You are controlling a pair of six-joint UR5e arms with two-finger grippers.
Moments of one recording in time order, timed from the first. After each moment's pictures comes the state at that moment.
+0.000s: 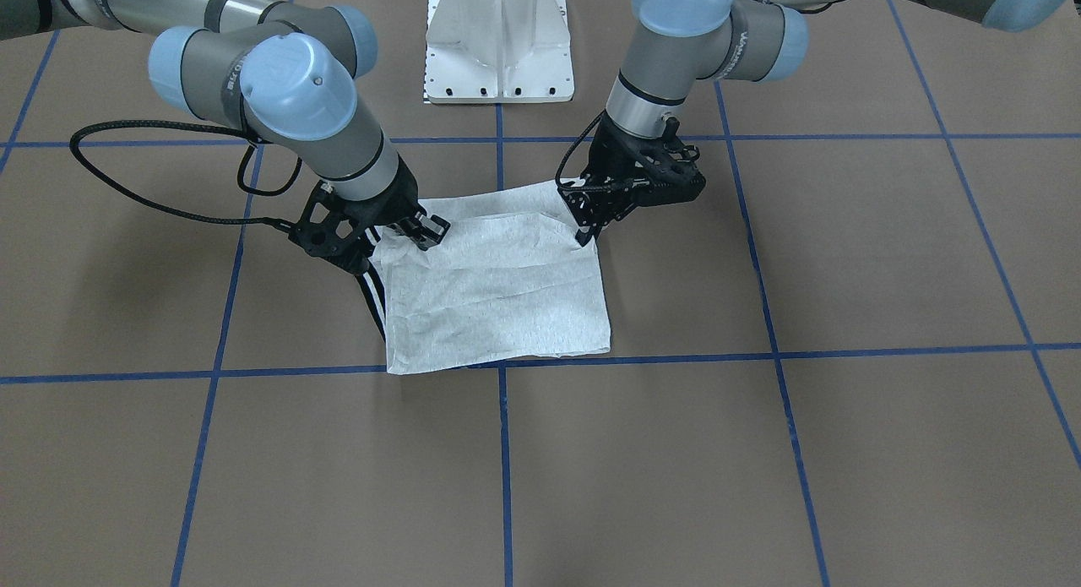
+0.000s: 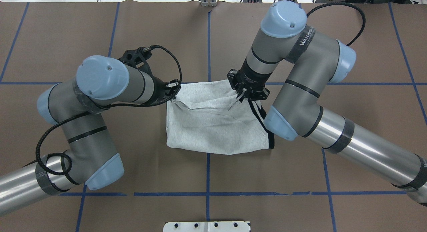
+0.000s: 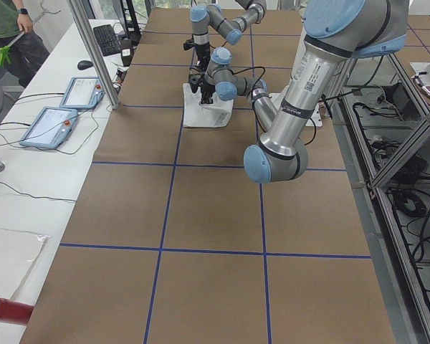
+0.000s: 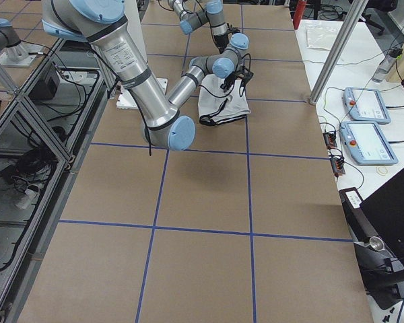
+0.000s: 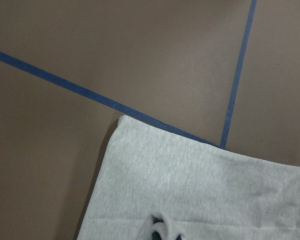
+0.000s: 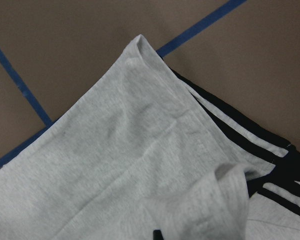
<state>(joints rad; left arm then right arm) -0.58 -2.12 -1.80 -1.86 -1.76 -1.61 0.71 -0.87 1.62 -1.57 2.20 1.66</state>
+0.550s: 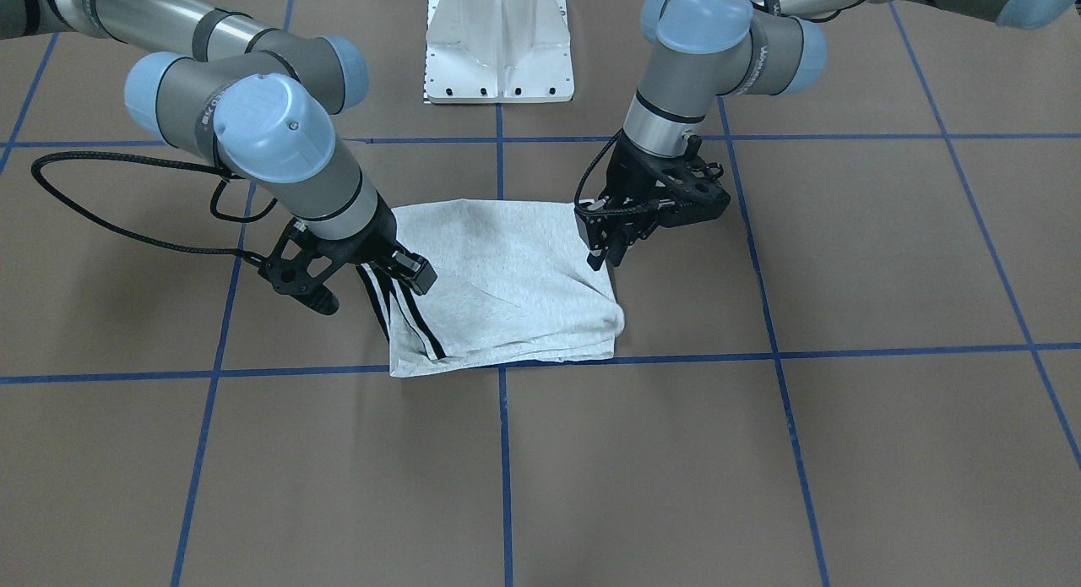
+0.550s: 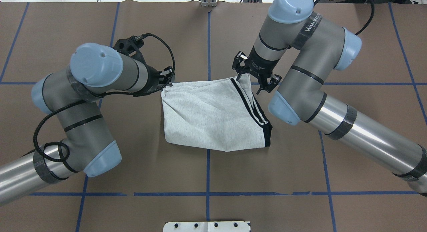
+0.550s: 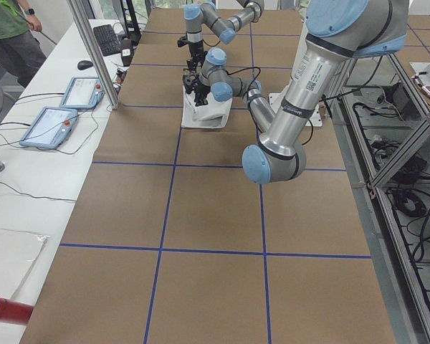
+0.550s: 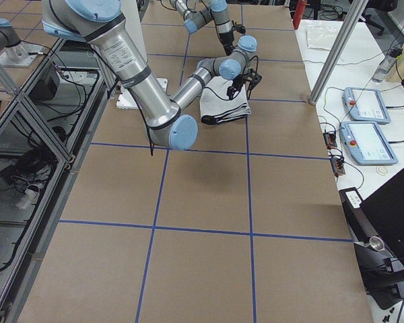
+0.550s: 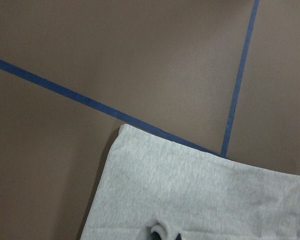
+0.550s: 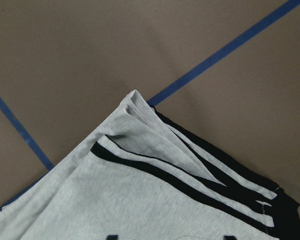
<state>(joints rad) -0.64 -2.13 -1.77 -1.87 -1.76 -1.62 0.77 -0.86 1.58 -1.57 2.20 1.65</state>
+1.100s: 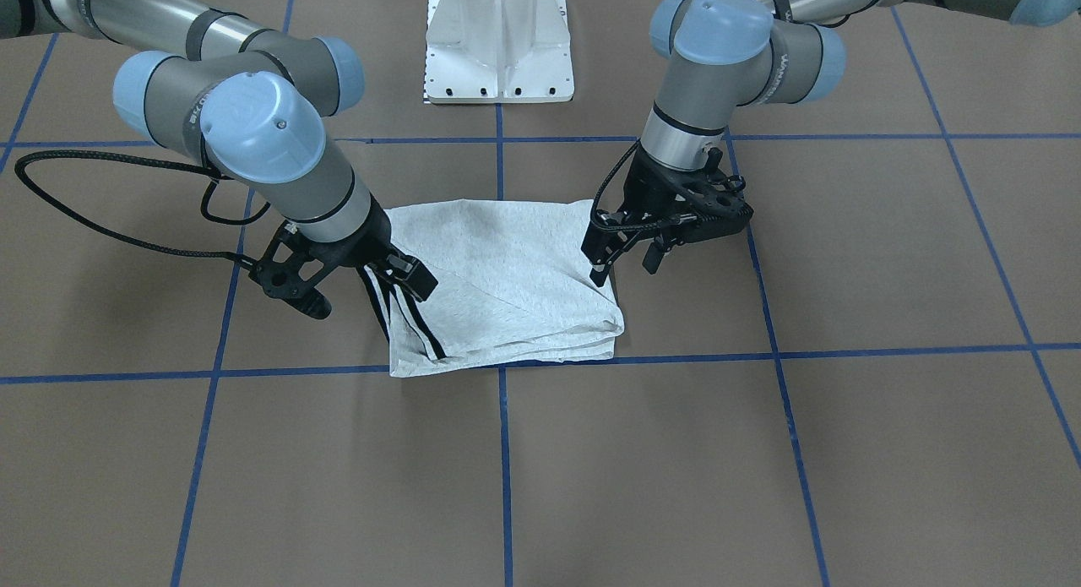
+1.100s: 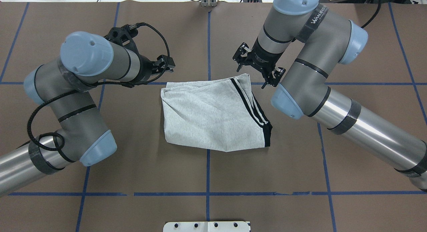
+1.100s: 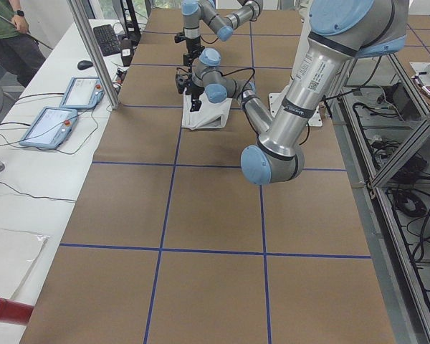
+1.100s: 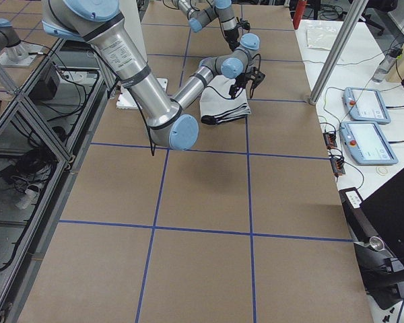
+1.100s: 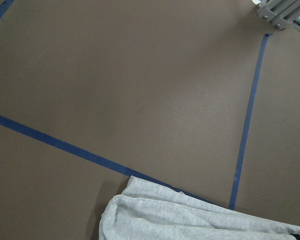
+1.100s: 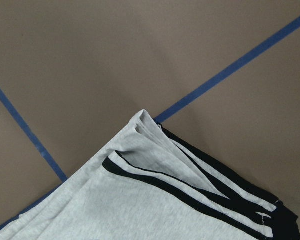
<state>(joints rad) -0.68 -2.10 -1.76 -1.95 -1.78 -1.52 0.80 -0.86 1.59 -1.57 2.19 1.62</state>
